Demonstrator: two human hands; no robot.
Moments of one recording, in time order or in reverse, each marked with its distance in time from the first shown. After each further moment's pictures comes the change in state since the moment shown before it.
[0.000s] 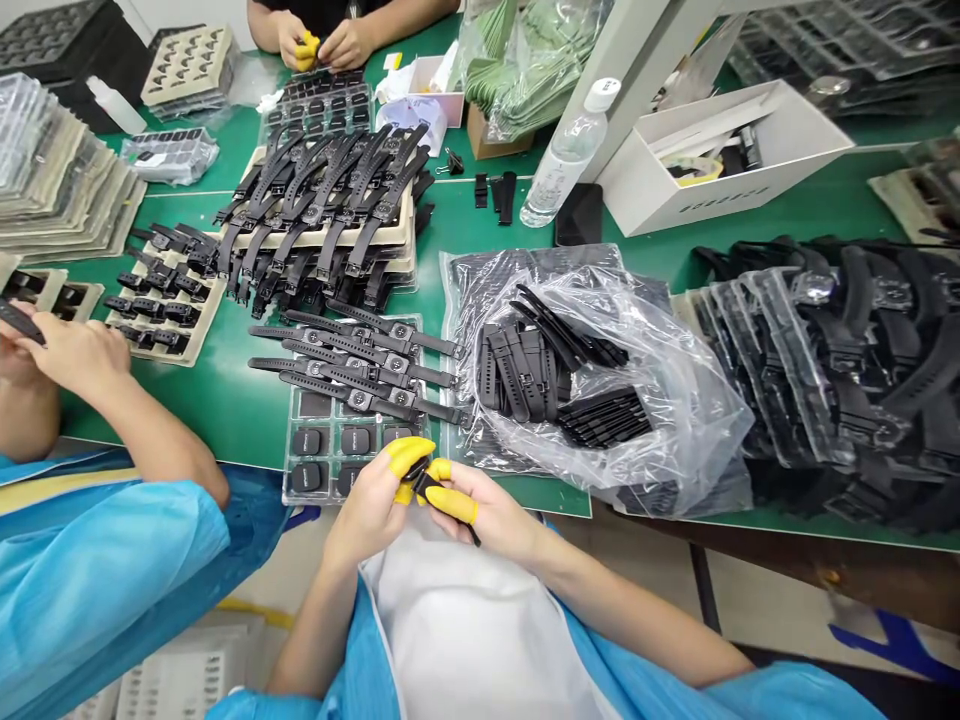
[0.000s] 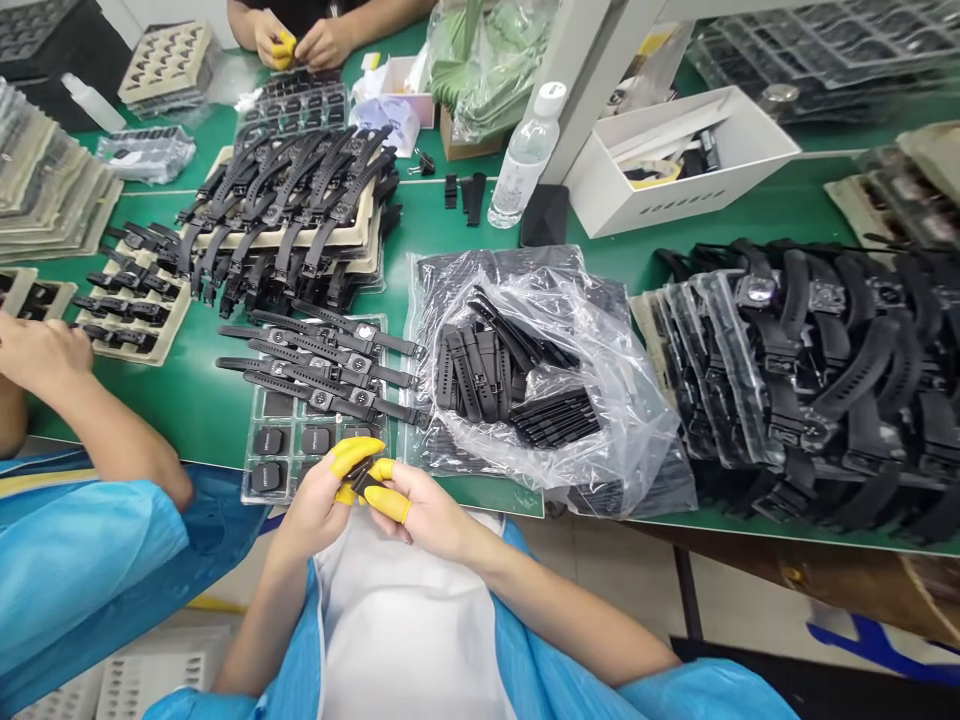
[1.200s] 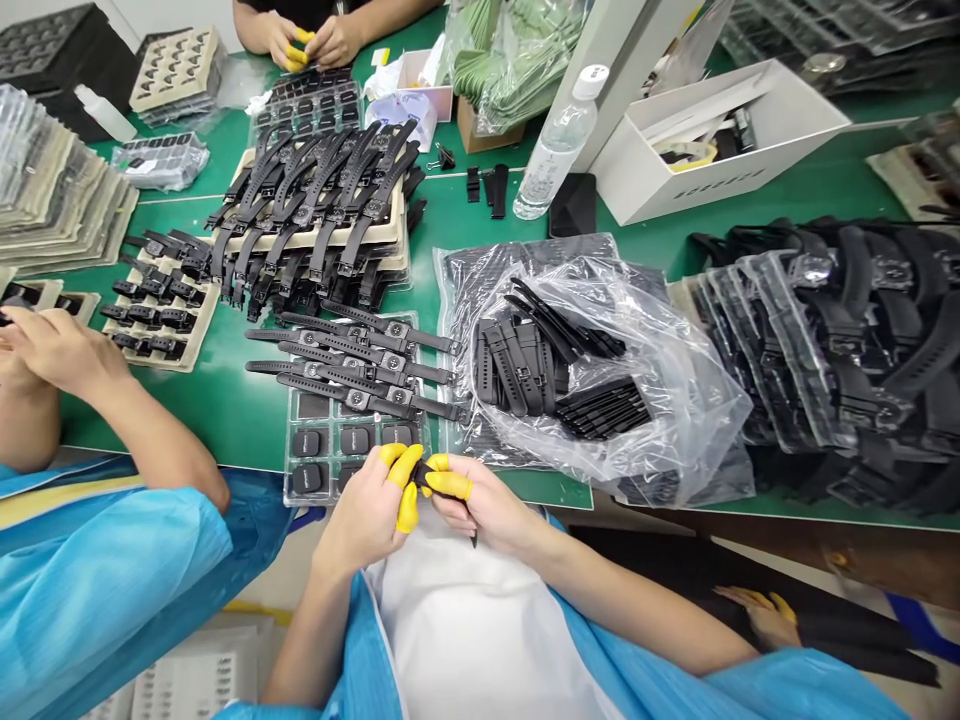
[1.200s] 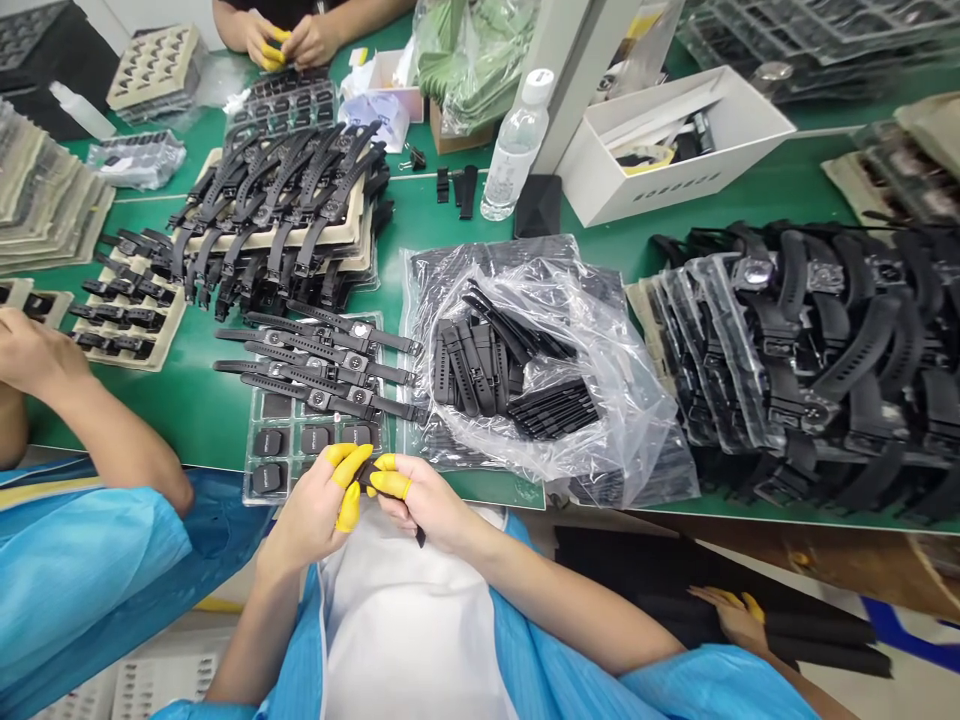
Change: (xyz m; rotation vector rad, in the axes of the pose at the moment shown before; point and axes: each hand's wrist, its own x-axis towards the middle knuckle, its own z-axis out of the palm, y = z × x) left_hand -0.009 0.005 -0.007 0.443 -0.108 0.060; right_hand 0.008 0.012 0.000 0.267 0.100 0.109
